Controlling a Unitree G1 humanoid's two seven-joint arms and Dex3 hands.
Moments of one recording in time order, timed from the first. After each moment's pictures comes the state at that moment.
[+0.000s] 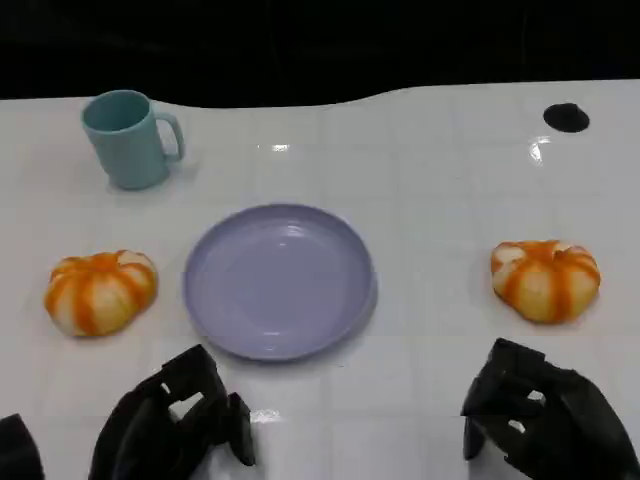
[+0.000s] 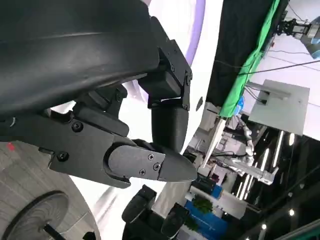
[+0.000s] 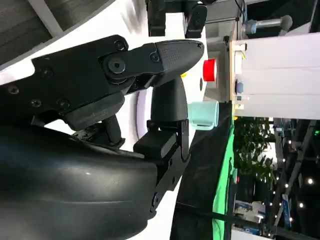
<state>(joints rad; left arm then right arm) 0.01 -0.05 0.16 0.49 -0.47 -0.21 -0.78 0.08 -0.03 0.04 0.36 0.24 -0.58 0.53</state>
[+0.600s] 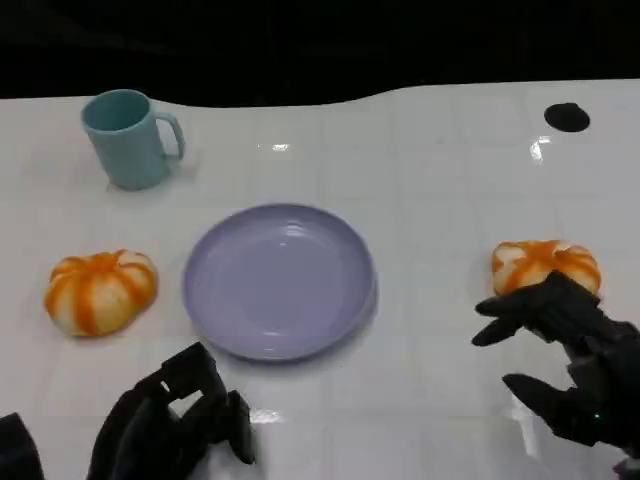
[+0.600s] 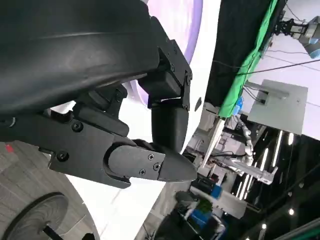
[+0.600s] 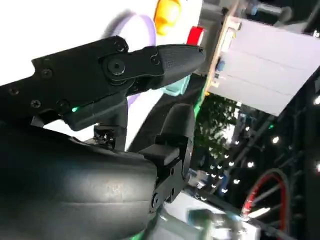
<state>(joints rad) 0.01 -0.05 0.16 0.49 -0.47 -0.21 -0.78 -0.02 -0.09 -0.04 0.35 0.06 -0.87 0.39</state>
